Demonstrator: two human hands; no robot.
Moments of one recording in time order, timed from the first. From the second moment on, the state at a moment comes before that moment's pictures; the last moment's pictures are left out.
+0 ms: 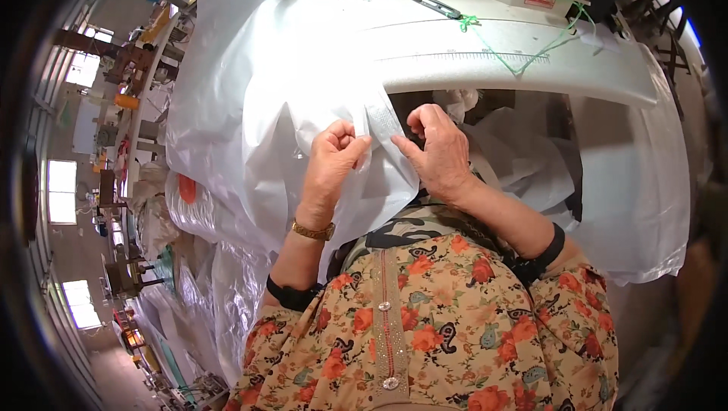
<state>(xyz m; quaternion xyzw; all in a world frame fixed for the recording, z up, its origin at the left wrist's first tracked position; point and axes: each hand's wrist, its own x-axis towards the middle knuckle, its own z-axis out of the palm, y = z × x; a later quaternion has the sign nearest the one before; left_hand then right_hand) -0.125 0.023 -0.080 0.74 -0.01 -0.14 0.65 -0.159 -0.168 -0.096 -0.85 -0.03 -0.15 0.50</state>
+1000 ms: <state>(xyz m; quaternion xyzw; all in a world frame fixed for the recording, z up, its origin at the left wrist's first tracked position) -0.147 0.034 -0.062 0.71 -0.06 -0.05 0.70 -0.161 -0.138 -0.073 -0.83 -0.44 -0.20 0.27</state>
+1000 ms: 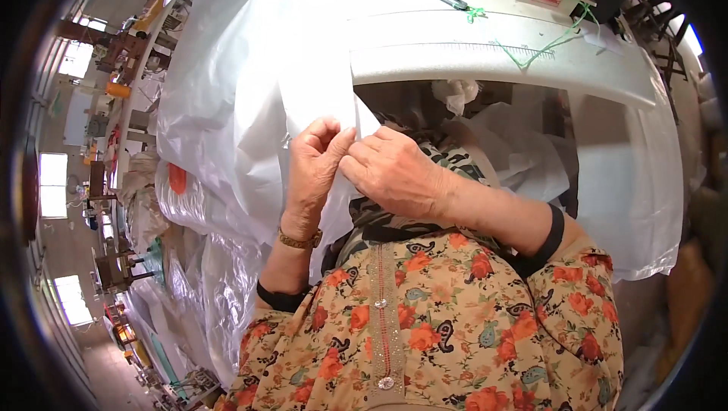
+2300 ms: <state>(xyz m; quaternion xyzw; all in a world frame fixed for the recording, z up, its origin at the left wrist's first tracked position) -0.153 0.079 -0.081 0.57 0.12 -0.16 0.79 -0.042 -0.122 -0.059 -0.72 -0.64 -0.12 0.25</state>
